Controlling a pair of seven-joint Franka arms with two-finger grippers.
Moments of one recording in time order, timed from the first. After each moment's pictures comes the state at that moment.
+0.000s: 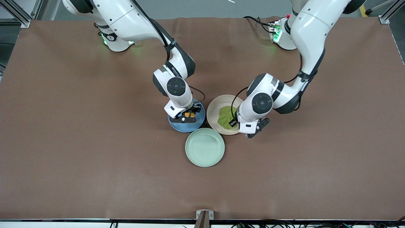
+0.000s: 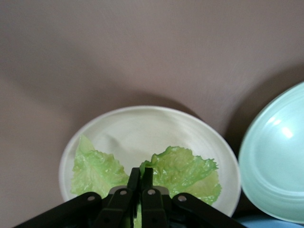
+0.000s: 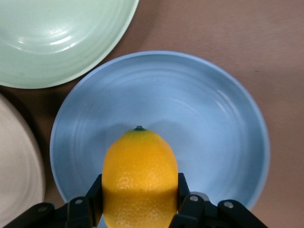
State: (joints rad) left arm -0.22 0.57 -0.35 -1.68 0.03 2.13 -1.26; right arm 0.65 0.61 0.07 -1.69 0.06 2.24 0.71
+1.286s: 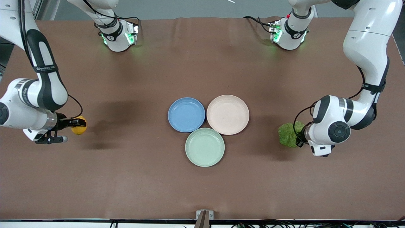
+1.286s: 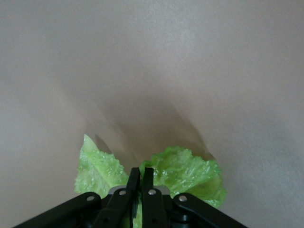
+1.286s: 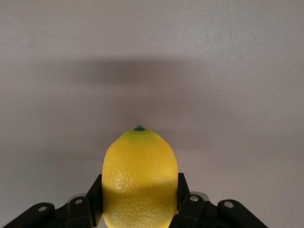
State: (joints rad) left arm 0.18 0.66 -0.34 -1.67 0.29 2.08 -1.25; right arm -0.20 0.42 0.03 -1.92 0.04 2.16 -0.24
